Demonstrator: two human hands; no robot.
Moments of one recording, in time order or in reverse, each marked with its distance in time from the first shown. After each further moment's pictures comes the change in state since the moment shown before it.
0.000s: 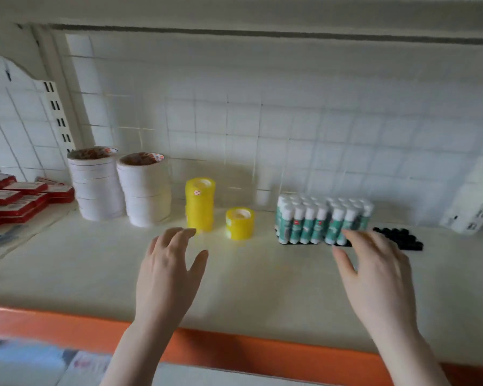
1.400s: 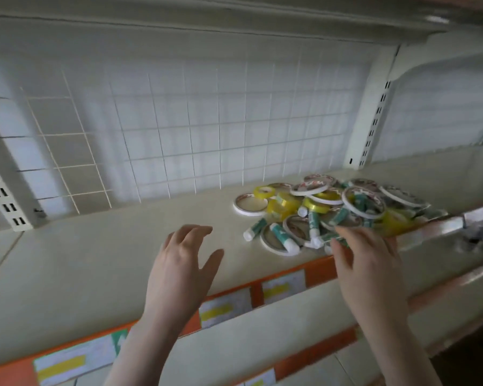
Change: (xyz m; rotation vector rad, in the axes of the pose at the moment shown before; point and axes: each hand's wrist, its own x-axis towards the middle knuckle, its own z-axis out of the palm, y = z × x) left_hand -0.226 0.760 0.306 -0.300 -0.337 0.375; right_hand -0.077 0.755 -0.332 -0.290 0.098 0.342
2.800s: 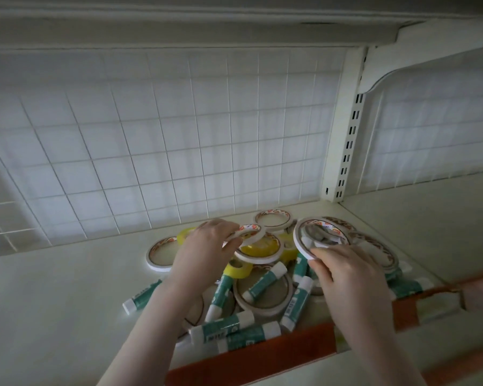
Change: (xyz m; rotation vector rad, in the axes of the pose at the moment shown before) left_hand 0.152 0.150 0.167 0.108 -0.183 0.098; right_hand 0.122 0.179 0.064 0.126 -0.121 -0.199
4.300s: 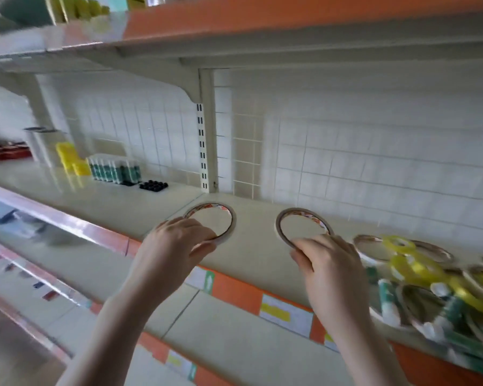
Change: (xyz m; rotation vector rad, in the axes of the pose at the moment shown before) left_hand -0.272 -0.134 -0.199 0.463 0.405 -0.297; right_hand -0.030 -0.281 0.031 0.563 0.008 -0.468
